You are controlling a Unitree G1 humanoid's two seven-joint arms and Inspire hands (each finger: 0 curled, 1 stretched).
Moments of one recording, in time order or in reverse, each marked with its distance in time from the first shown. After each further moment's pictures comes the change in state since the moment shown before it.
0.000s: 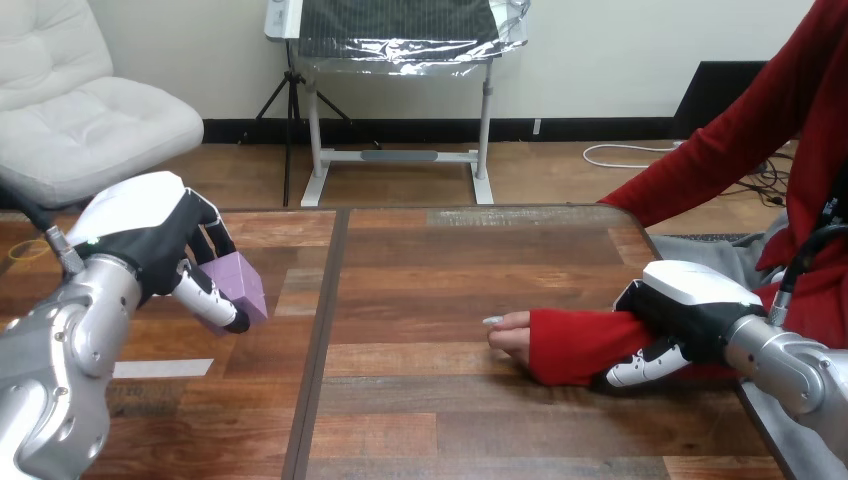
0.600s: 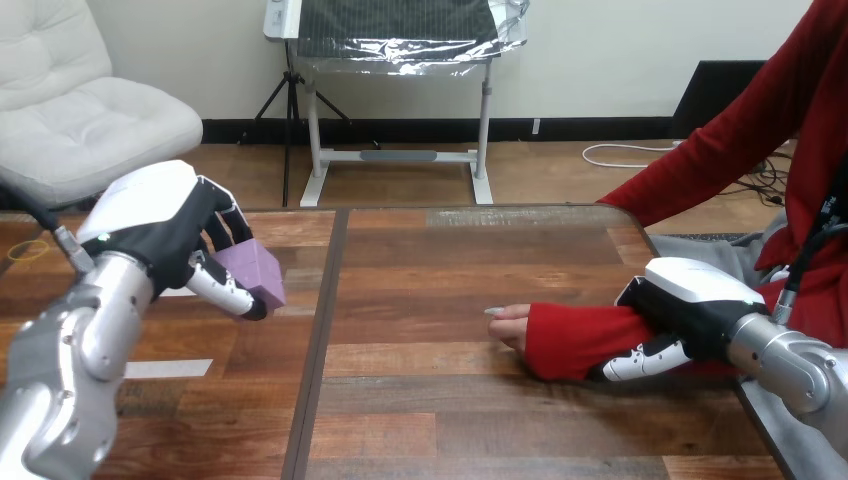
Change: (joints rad) left arm 0.000 -0.031 0.005 0.023 -0.035 -0.062 0.086; right arm 0.000 -0.008 -0.003 0.002 0.028 -0.017 0.000
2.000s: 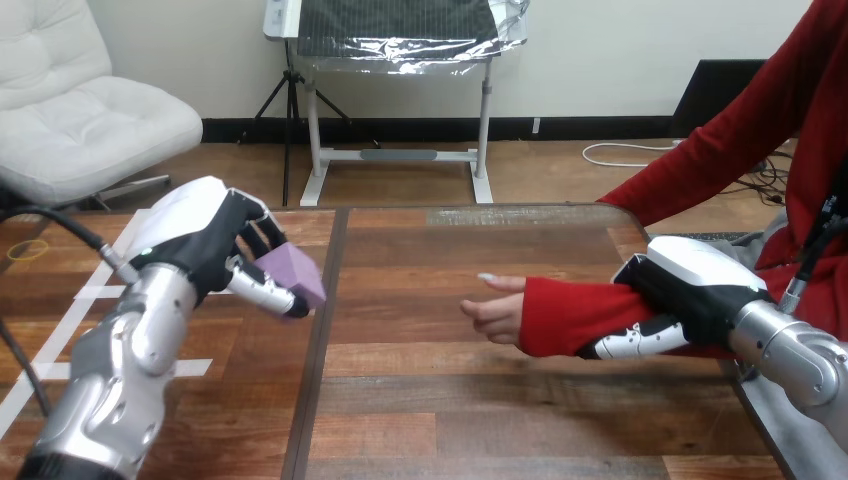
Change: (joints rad) left arm -0.111 -0.154 -0.006 0.304 -0.069 -0.129 0.119; right arm 0.037 -0.018 -0.039 -0.107 0.072 -0.012 0.005
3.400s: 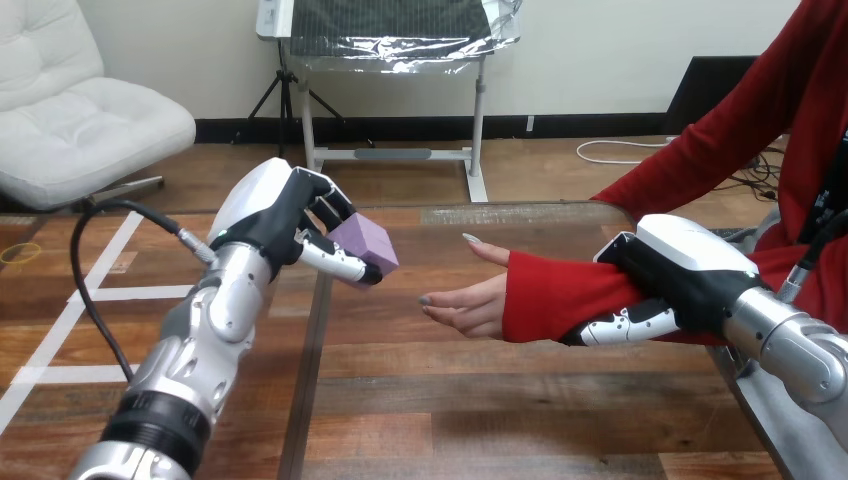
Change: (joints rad) left arm -0.229 -0.192 -0.001 0.432 -0.072 -0.203 0.139; right arm 0.081 -0.017 -0.061 -0.215 0.064 0.011 0.054
